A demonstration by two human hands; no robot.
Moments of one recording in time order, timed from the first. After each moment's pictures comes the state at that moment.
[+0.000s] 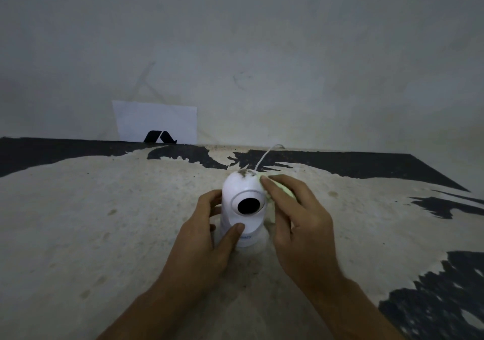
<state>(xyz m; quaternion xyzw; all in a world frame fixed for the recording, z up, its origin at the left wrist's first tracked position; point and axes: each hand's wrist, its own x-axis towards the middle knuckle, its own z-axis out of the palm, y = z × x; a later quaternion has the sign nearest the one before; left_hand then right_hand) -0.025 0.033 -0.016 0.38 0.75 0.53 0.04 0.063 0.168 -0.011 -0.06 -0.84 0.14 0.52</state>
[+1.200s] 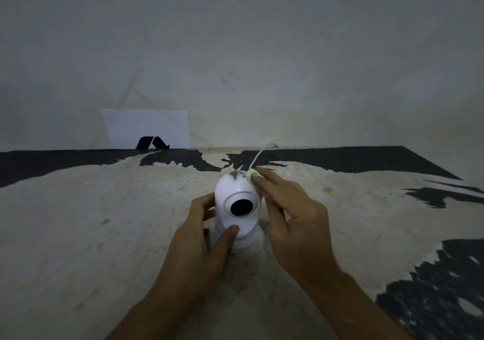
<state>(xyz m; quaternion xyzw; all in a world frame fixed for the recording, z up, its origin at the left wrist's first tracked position) -0.023 0.036 -0.016 0.36 0.77 0.52 0.02 0.063 0.169 -0.007 -0.07 -0.83 0.21 0.51</state>
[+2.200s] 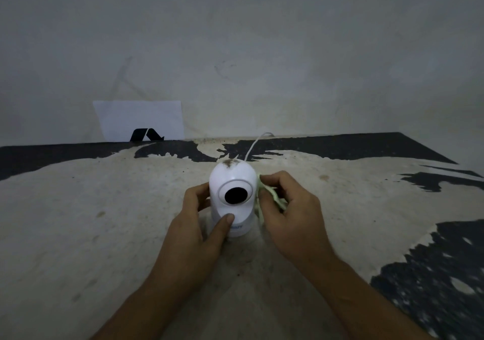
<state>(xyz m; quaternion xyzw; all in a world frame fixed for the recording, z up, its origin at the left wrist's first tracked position) -0.019 0.034 -0.014 0.37 0.78 0.51 0.01 0.067 0.171 -0.012 -0.13 -0.83 0.33 0.44</state>
